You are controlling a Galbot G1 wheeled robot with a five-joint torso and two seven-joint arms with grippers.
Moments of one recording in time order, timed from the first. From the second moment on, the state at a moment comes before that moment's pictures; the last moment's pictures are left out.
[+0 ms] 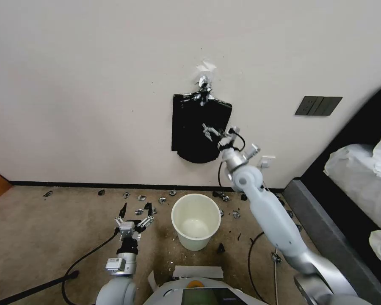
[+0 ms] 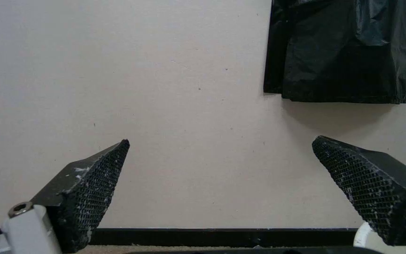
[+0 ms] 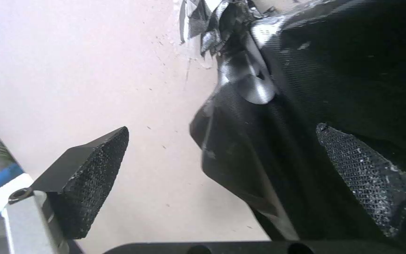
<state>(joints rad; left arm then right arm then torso) 1.79 -1.47 -0.57 -2.12 -0.07 -0.32 -0.04 -0.52 1.23 0.12 1.72 1.31 -0.08 0.05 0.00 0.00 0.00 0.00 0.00</state>
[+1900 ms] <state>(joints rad) 1.83 -1.49 -0.62 -2.16 -0.09 -0.33 -0.03 -0.28 1.34 0.11 1.44 1.37 -0.13 -0.09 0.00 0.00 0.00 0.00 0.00</state>
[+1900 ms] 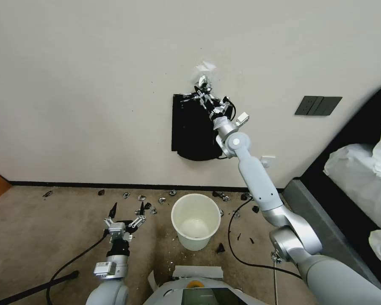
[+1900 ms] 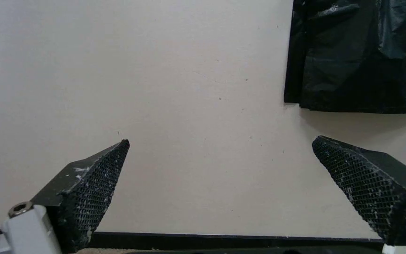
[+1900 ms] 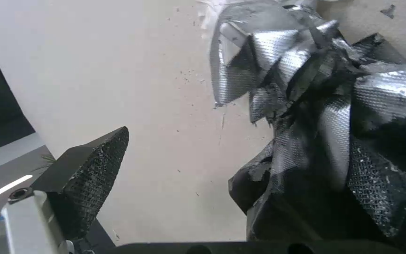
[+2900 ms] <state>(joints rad) 1.82 -1.49 -0.62 -2.14 -0.09 -0.33 -0.03 -0.29 1.36 0.15 1.39 1.35 -0.13 -0.14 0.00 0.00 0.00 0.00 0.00</state>
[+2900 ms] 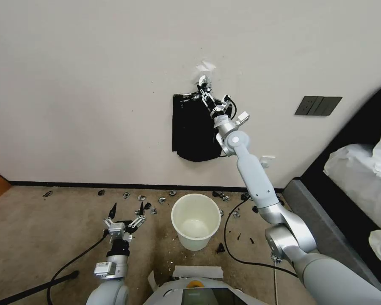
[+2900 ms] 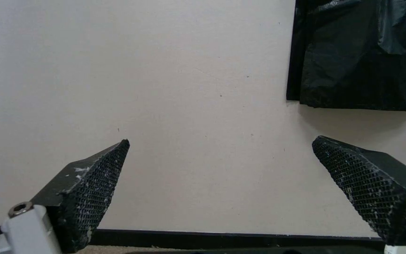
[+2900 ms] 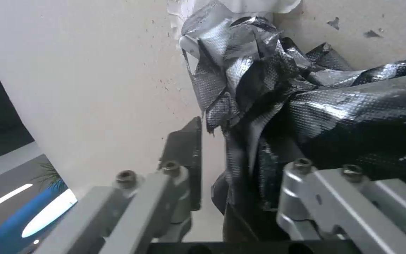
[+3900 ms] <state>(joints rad) 1.80 -1.50 -0.59 -2.14 -0.09 -0.33 -0.04 -0.51 1.26 0.13 1.68 1.32 -0.11 -0.13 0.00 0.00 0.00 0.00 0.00</state>
